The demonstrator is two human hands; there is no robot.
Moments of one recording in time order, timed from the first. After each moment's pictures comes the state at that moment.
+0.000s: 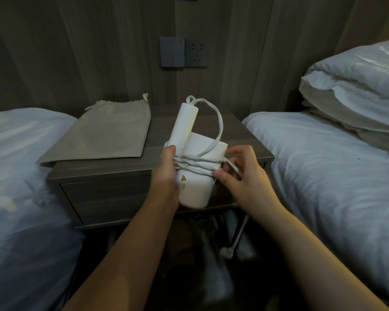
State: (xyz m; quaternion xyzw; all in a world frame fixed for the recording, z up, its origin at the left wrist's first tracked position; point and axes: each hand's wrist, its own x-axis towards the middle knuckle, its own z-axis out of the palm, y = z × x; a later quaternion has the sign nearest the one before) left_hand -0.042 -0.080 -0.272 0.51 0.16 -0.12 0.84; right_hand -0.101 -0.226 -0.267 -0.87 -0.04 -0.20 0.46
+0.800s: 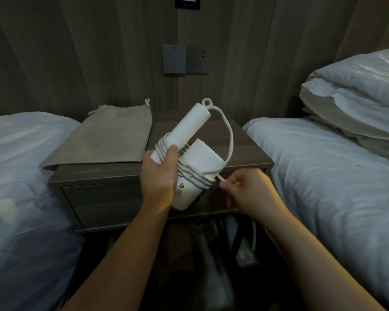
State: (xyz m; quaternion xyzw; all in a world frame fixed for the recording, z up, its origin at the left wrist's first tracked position) left_hand -0.049 -0.075 -0.260 0.66 0.10 0.13 0.73; right_hand -0.100 -0.232 -0.258 -0.92 0.05 -0.10 0.37
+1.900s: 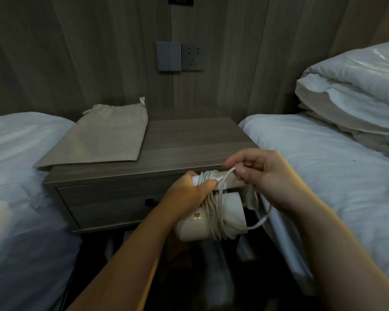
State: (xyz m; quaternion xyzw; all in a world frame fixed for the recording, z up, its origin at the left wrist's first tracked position) left_hand -0.057 -0.095 -0.283 0.86 -0.07 -0.13 0.49; right_hand -0.118 -0.256 -0.226 -0.84 -0.11 -0.10 0.52
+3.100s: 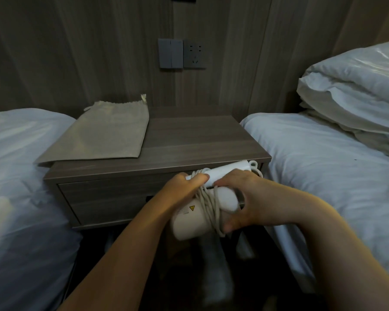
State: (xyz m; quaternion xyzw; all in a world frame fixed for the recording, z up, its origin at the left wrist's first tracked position) left_hand -0.049 -0.084 -0.280 0.85 -0.02 -0.18 0.50; right_hand -0.119 -0.252 -0.236 -0.97 -0.14 0.09 0.17
